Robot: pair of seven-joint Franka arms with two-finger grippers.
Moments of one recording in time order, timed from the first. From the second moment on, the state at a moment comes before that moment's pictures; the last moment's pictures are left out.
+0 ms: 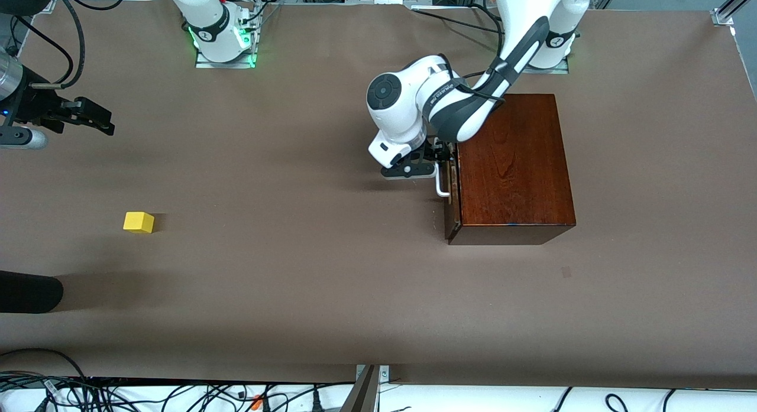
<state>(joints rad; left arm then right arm) -0.45 0.59 -0.41 -1.64 0.41 1.94 -1.00 -0.05 -0.01 0.05 -1.67 -0.03 1.60 0.02</state>
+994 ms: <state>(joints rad) -0.49 0.61 -0.41 -1.62 0.41 2.08 -1.08 -0.05 -0.01 0.05 -1.67 -0.03 1.60 0.02</state>
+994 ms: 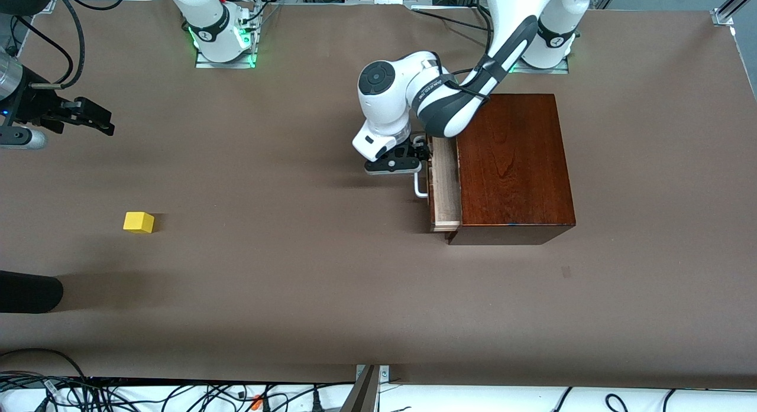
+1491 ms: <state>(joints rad) -0.49 0.62 -0.41 -1.60 0.40 2.07 -1.09 -0.05 -0.01 0.01 -1.67 -0.03 1.60 0.01</state>
